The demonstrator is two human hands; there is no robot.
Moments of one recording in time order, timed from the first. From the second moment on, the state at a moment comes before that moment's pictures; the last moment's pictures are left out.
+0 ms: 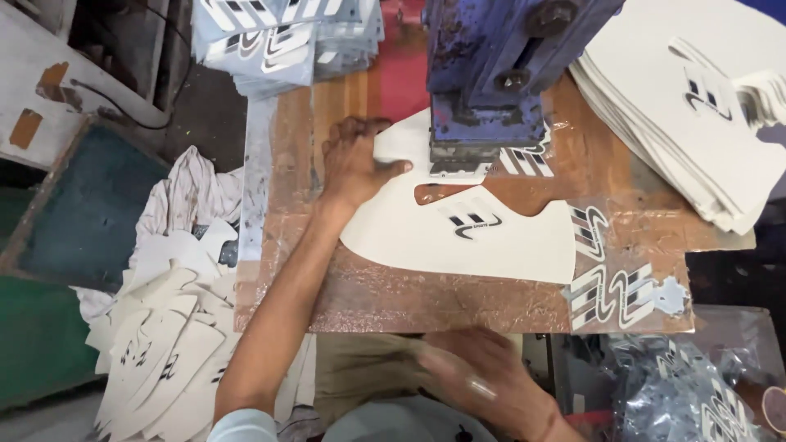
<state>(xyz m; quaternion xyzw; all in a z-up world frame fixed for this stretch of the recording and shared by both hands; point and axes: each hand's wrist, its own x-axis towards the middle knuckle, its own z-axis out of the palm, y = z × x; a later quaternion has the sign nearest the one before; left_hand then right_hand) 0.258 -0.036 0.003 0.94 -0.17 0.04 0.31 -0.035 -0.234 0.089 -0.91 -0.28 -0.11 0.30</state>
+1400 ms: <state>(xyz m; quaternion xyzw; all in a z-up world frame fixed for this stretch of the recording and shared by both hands) 0.129 0.031 0.075 0.89 -0.23 0.11 0.39 0.176 -0.531 0.073 -0.98 -0.08 -0.18 0.04</state>
